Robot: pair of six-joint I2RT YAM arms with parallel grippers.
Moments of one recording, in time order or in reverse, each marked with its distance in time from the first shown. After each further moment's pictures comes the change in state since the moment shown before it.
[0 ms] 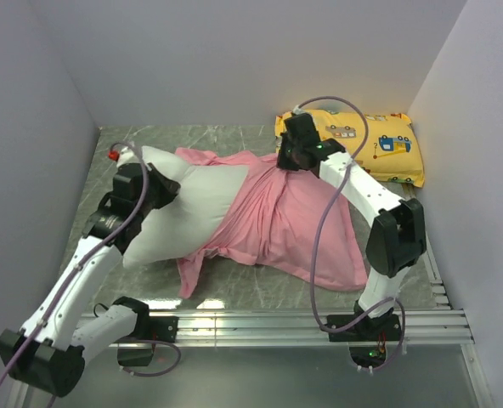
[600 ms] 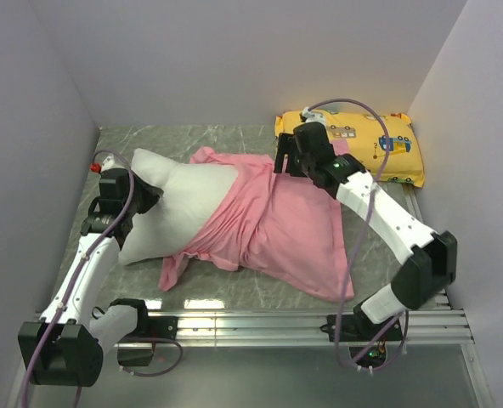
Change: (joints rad) left arm 0.278 0.033 -0.161 0.116 0.185 -0.025; right arm 0.032 -0.235 -0.155 0.031 0.061 -0.032
